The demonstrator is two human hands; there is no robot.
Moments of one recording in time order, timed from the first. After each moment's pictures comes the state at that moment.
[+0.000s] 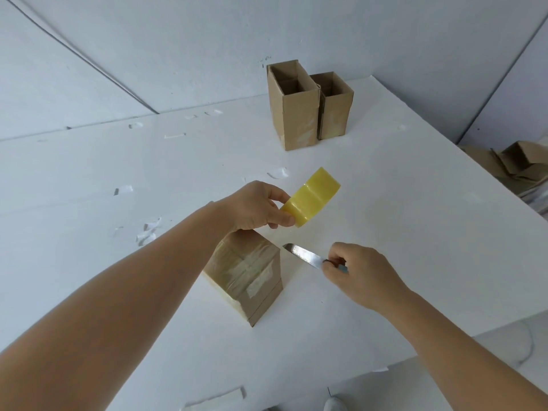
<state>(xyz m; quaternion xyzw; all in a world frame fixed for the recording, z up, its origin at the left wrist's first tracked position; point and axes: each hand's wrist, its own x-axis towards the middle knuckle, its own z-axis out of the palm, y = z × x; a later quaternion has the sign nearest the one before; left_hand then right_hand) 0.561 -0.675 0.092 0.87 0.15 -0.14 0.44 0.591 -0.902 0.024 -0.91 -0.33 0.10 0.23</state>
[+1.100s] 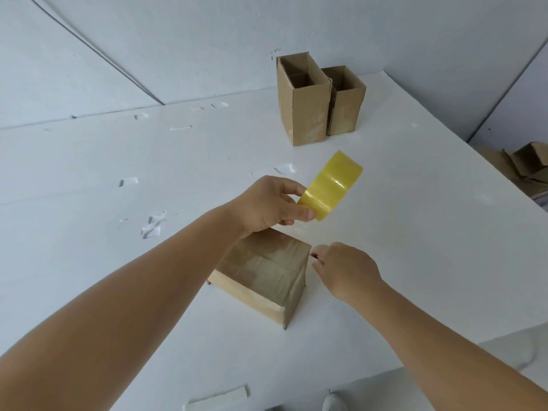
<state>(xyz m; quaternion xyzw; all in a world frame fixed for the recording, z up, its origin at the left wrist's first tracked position) 0.551 -0.686 0.098 0.81 0.13 -0.08 0.56 0.587 -0.858 0.012 -0.94 -0.32 0.13 0.04</state>
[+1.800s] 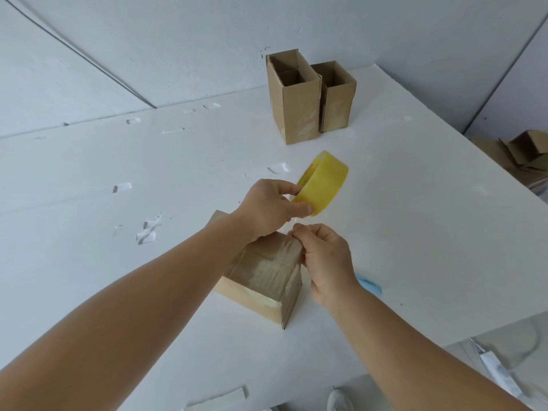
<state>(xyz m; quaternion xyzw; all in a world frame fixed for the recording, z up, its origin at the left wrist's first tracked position) 0.563 -0.704 0.085 0.83 0.22 -0.03 0.52 0.557 -0.827 0.043 -0.63 0.07 0.25 0.74</state>
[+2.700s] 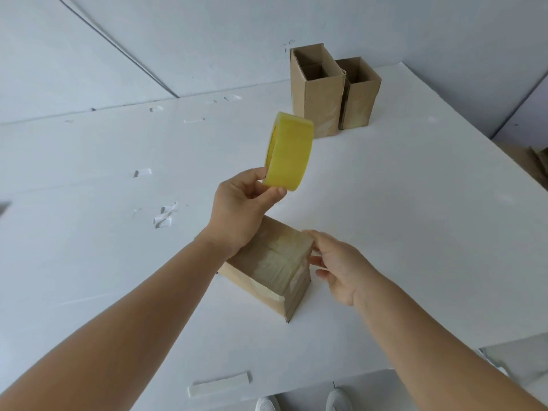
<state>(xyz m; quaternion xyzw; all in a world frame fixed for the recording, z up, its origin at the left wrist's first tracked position) 0.509 -0.692 0.085 0.74 0.22 0.22 0.59 0.569 -0.840 0.029 -0.67 0.04 0.44 0.59</state>
